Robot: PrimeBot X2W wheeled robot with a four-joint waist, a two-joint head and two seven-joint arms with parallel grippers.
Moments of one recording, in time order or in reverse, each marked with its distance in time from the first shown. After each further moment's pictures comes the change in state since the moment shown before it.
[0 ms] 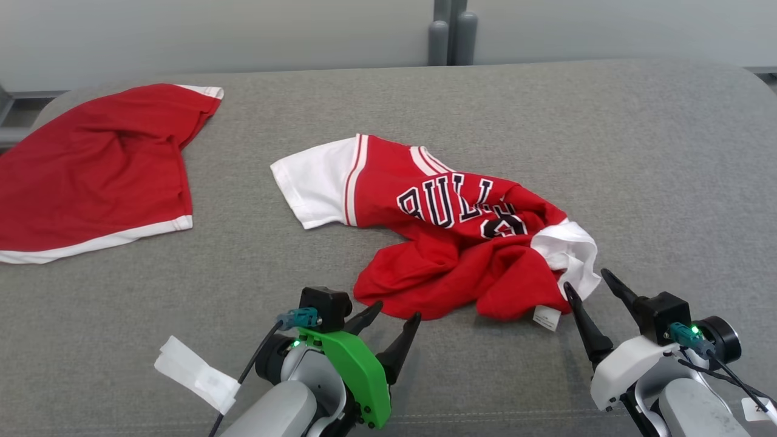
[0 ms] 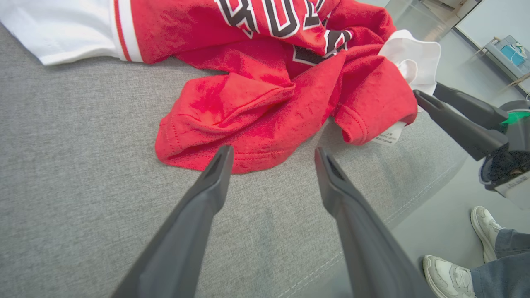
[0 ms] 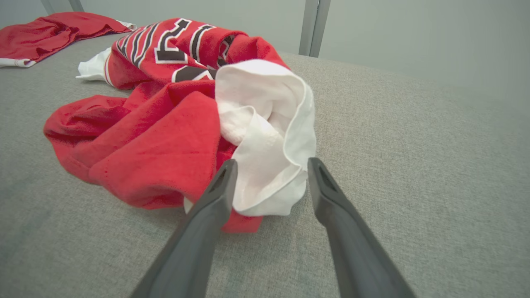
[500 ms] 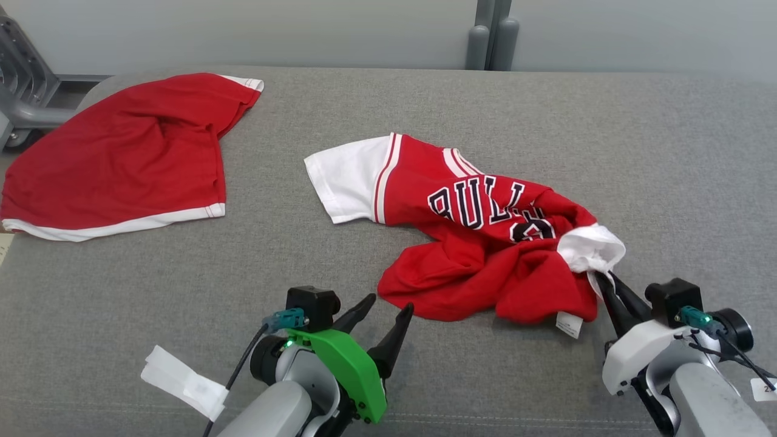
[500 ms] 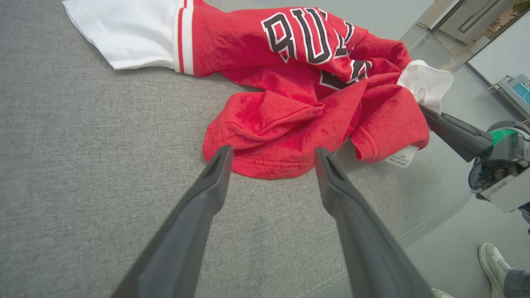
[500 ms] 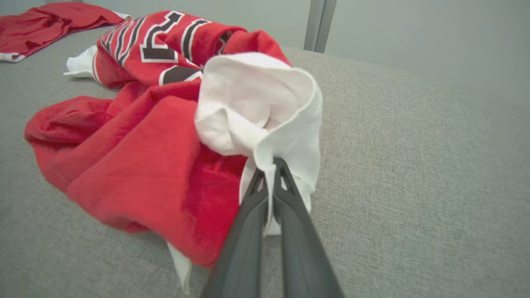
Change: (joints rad) left arm 0.014 -0.001 0.029 -0.002 -0.024 0.004 -0.056; right arm -0.064 -0.018 -0.017 0.129 0.025 0.009 0.000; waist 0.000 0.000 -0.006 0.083
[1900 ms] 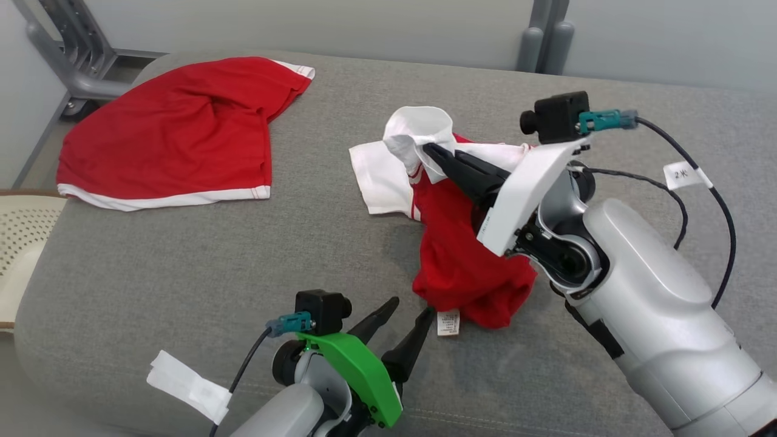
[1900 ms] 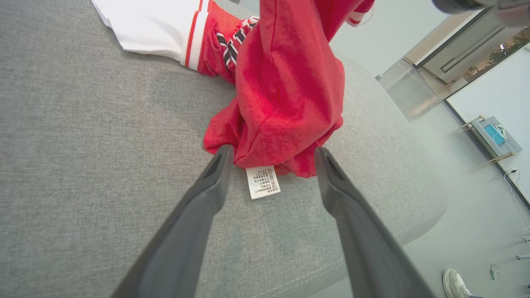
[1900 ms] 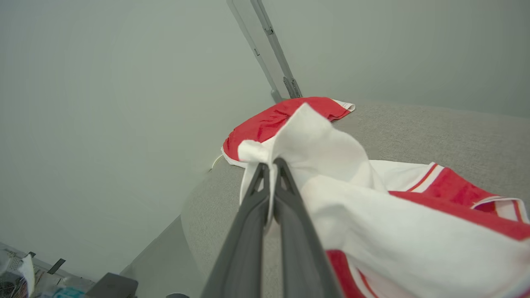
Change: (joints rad) left arm 0.001 -0.009 -0.051 -0.011 -0.124 -0.044 -0.040; right arm -0.437 0.055 0.357 -0.247 0.746 0.019 0.484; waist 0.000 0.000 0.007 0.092
